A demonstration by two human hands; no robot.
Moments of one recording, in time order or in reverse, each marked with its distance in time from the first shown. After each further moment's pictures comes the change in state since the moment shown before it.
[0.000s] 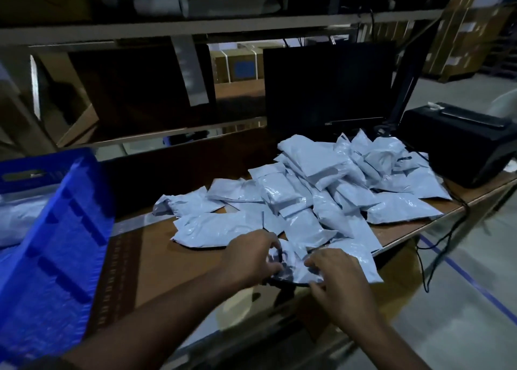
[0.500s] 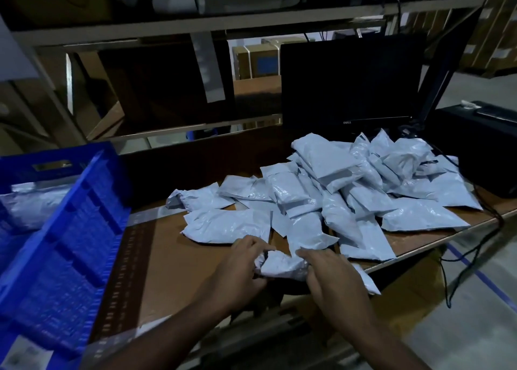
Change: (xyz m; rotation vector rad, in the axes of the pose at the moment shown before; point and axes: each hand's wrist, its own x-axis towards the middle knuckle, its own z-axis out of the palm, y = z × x) left_hand -0.034 -0.027 0.037 -0.246 0.182 -0.032; right_hand 0.013 0.000 0.007 0.151 0.124 -0.227
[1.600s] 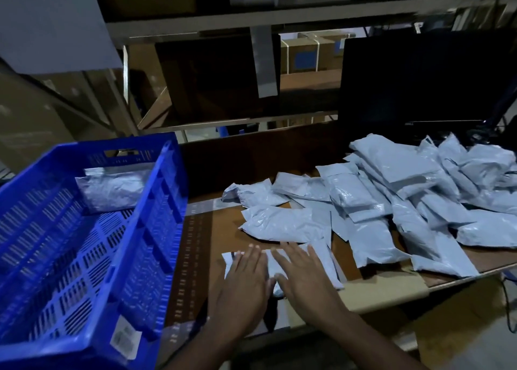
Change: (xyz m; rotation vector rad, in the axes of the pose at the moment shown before) left_hand -0.064 -0.085 -0.034 0.422 -0.051 -0.201; right_hand 0.049 -0.108 0.120 -0.214 -0.309 -0.187
